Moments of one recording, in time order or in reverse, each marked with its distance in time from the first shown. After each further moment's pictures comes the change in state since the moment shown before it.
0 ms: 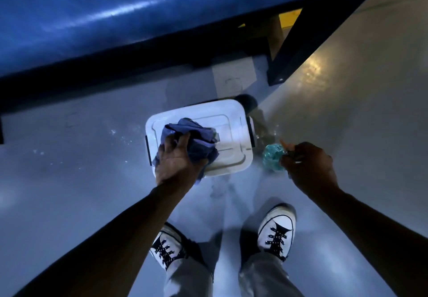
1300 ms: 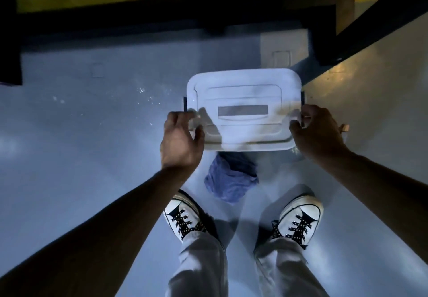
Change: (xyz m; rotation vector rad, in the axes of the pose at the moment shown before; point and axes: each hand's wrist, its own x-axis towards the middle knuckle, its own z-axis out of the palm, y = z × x) left_hand -0.011 -0.104 -0.001 -0.322 0.311 0.066; right_hand -0.004 -0.070 0.082 -0.257 -0.042 -0.234
